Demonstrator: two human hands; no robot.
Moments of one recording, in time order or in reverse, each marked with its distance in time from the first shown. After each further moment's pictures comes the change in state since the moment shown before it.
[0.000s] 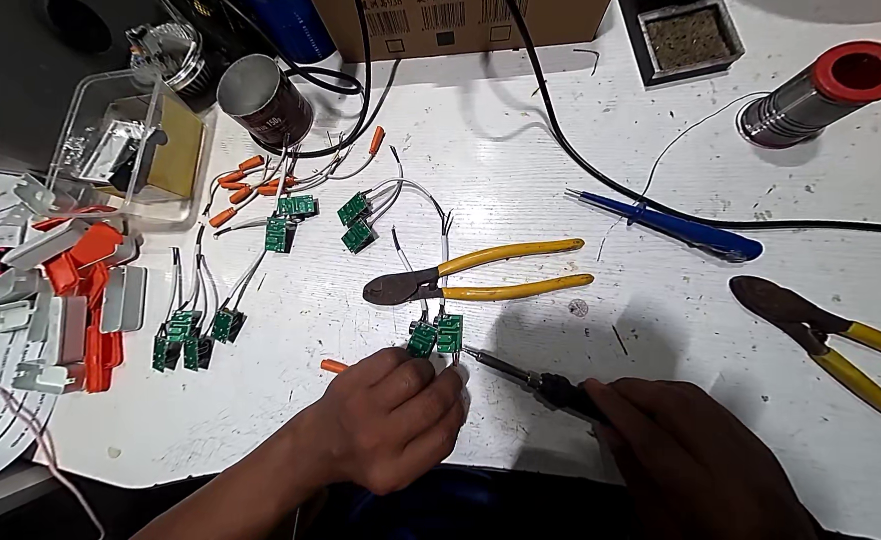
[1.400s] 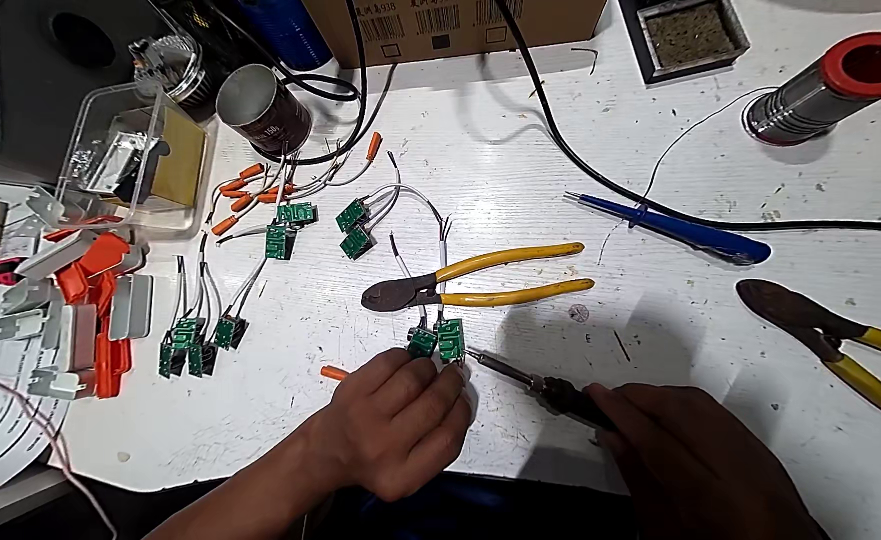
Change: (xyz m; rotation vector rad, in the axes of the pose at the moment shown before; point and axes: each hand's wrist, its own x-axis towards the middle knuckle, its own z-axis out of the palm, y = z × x) left_hand 0.007 0.003 0.005 0.076 0.033 -0.044; right_hand 0.001 0.001 0.001 0.035 0.000 0.031
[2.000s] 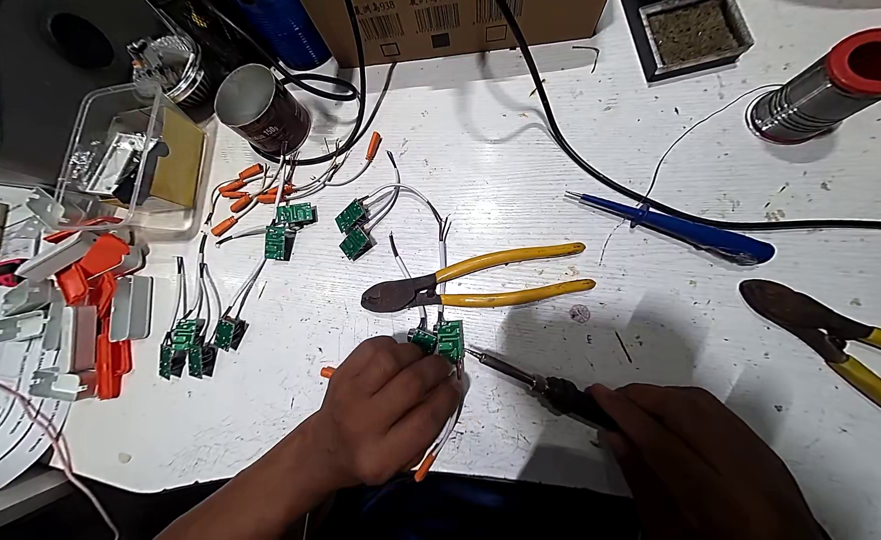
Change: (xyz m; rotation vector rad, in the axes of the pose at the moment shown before) left_hand -0.010 -0.003 0.003 -0.128 0.038 -0.183; right_hand 0.000 0.000 0.000 0.015 0.004 0.017
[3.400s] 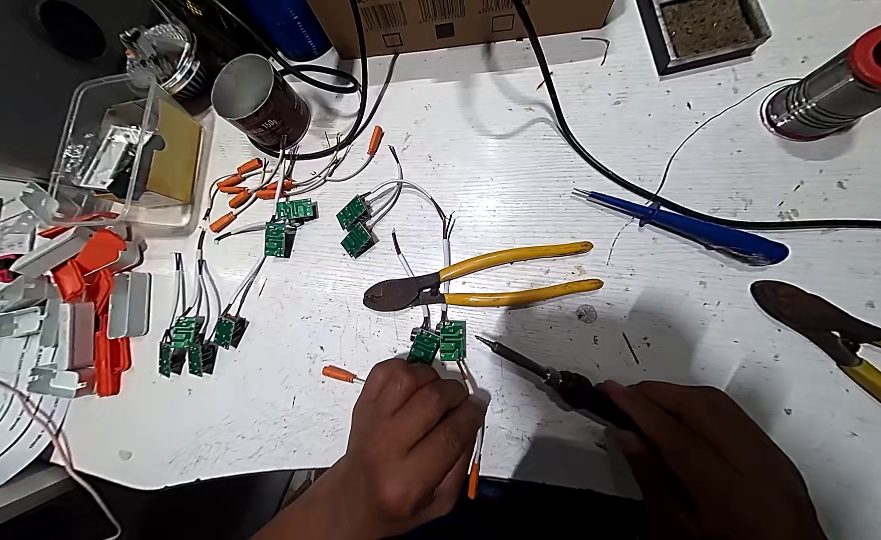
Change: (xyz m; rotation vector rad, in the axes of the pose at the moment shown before) left_hand -0.005 0.041 0.011 -0.112 0.025 -0.264; right_hand -0.001 -0.001 0.001 0.040 0.035 0.074
